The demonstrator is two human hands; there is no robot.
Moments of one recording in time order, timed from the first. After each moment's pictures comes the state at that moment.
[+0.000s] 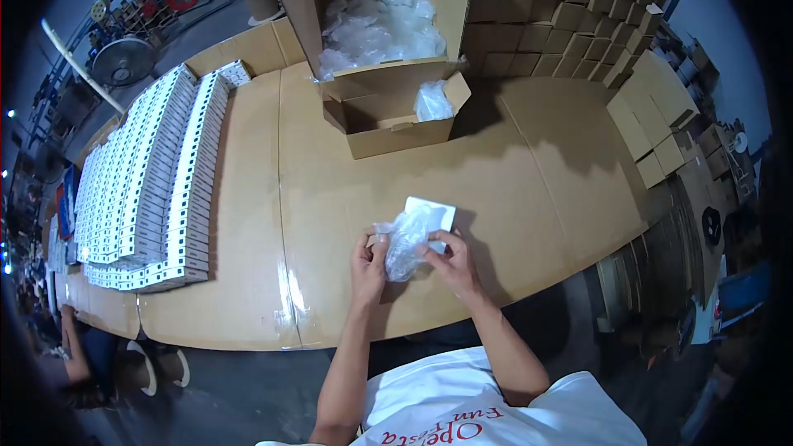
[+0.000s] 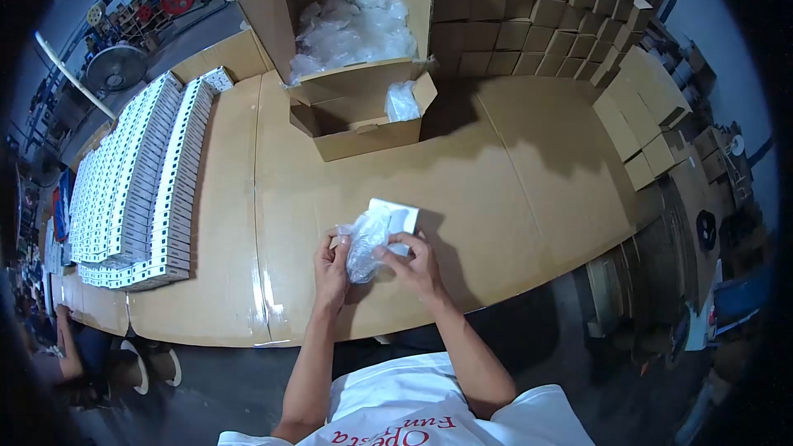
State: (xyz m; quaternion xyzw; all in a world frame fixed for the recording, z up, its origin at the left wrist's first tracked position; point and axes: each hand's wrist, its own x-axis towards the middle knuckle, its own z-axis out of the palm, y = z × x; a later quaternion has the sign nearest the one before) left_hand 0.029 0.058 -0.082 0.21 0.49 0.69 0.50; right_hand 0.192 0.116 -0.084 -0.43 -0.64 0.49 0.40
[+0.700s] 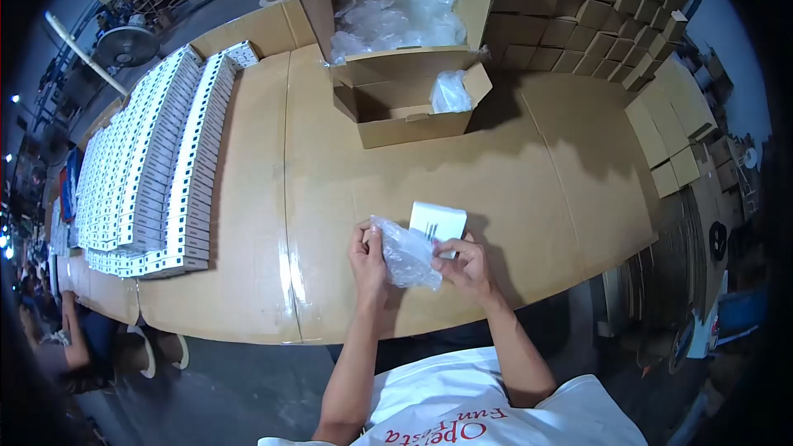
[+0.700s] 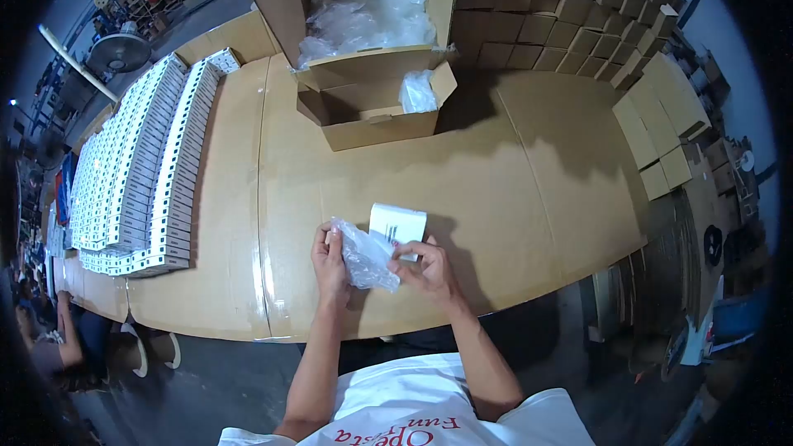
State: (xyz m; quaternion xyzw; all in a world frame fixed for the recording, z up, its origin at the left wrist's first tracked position) left_hand 0.031 0.067 -0.078 0.14 0.53 0.73 0.41; right_hand 0.212 0.121 -0.079 -0.37 -0.65 0.57 0.34
